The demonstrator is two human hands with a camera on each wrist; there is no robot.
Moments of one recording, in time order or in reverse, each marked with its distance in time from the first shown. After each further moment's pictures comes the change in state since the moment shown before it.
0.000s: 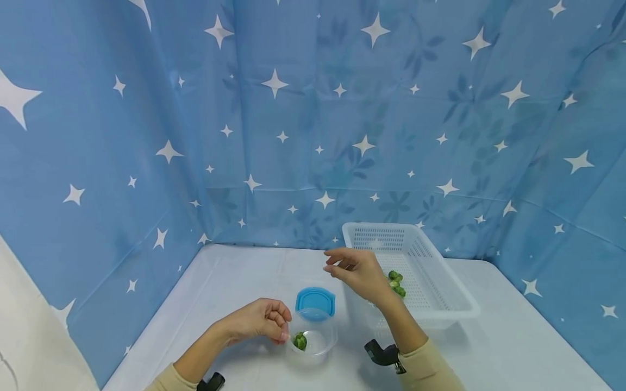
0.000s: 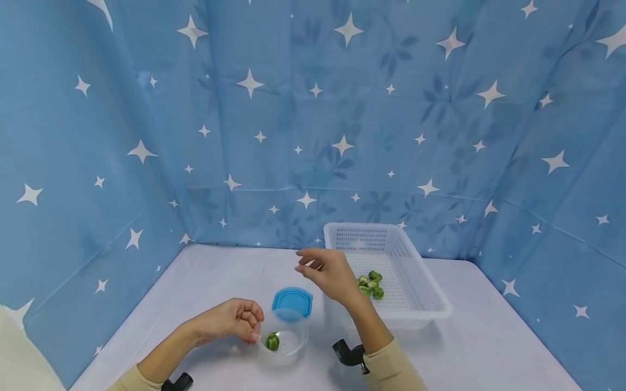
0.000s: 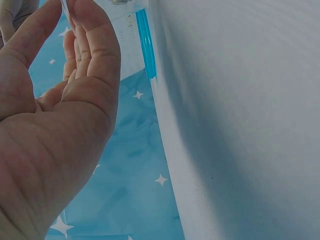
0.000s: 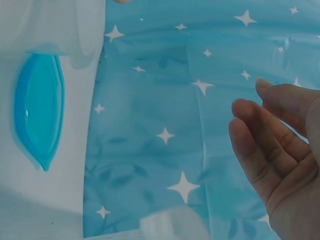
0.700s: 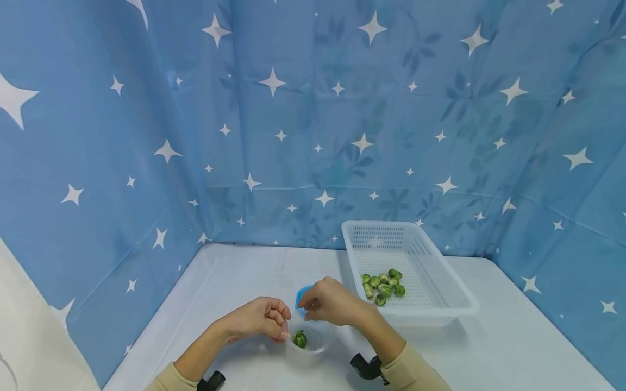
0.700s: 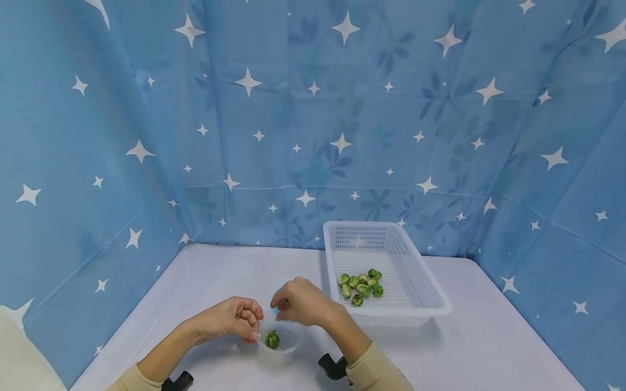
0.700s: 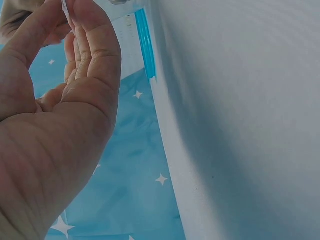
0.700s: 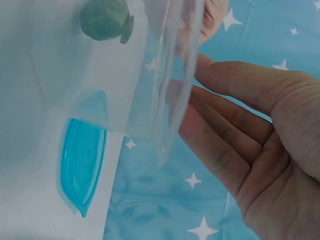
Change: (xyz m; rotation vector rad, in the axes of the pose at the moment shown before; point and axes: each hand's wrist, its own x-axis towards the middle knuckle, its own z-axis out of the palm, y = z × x) left_hand -0.001 0.001 0.000 0.012 0.002 -0.005; right_hand -0.009 -0.010 0.052 -0.091 -0.562 0.015
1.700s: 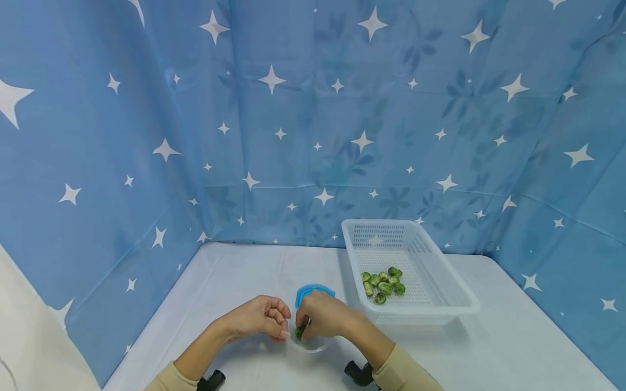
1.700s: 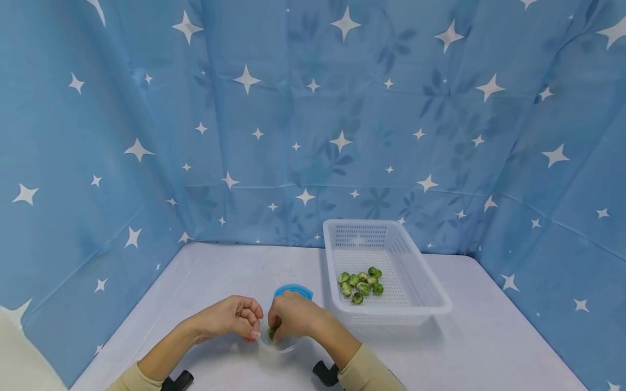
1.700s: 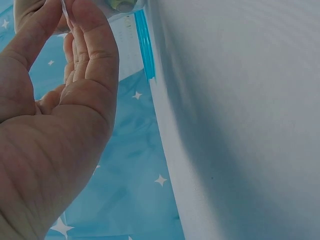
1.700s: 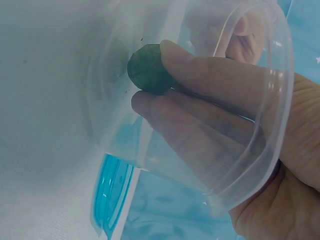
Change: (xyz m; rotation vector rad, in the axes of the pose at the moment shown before) left_hand 0.000 0.000 -0.001 -0.001 0.000 -0.001; right_hand 0.009 -0.004 0.030 -0.168 -0.159 0.100
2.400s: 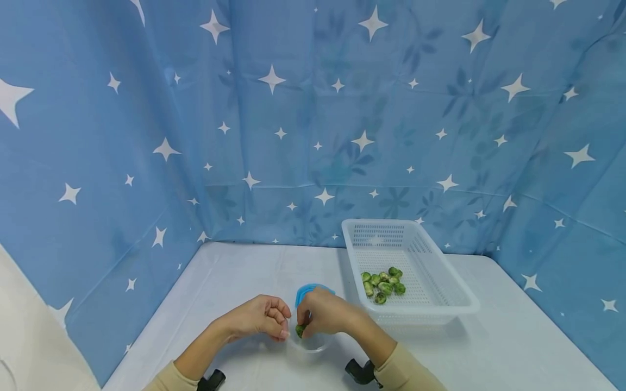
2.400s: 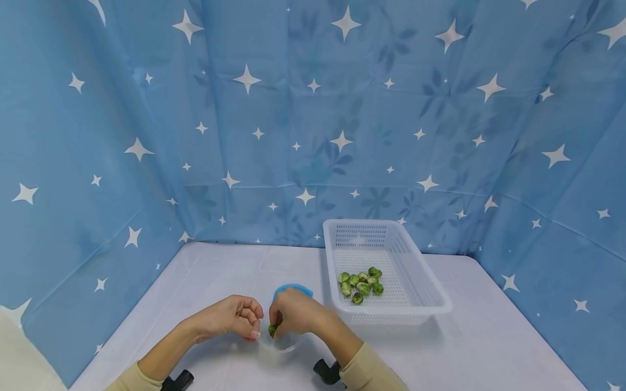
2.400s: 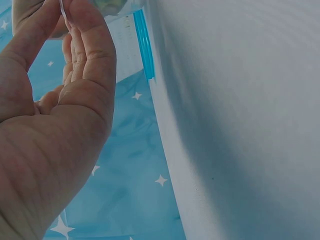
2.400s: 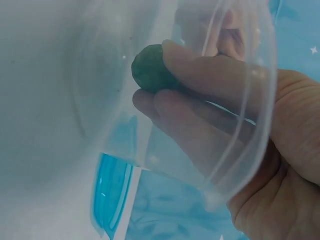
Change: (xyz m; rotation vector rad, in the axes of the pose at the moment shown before) left_hand 0.000 0.001 0.001 0.001 0.008 -0.007; right_hand 0.000 0.003 -0.008 0.034 0.024 -0.036
